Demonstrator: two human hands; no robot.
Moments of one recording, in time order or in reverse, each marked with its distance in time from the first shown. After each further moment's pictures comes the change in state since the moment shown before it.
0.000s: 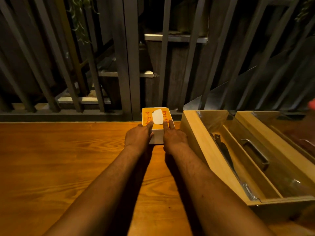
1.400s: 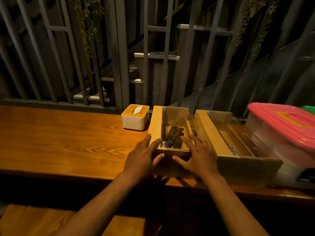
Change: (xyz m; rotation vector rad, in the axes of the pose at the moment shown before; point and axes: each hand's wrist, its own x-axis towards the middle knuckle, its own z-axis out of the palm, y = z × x) left_hand -0.227 0.229 -0.063 -0.203 0.050 -0.032; right_hand -0.245 0.262 0.017 0.279 0.377 -0.181
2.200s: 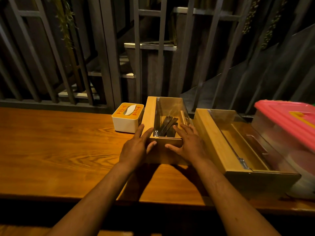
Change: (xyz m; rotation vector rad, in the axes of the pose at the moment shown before) left_hand 0.097 -0.035 0.033 -0.063 0.057 -0.019; right_hand 0.107 0.010 0.041 0.042 -0.008 0.002
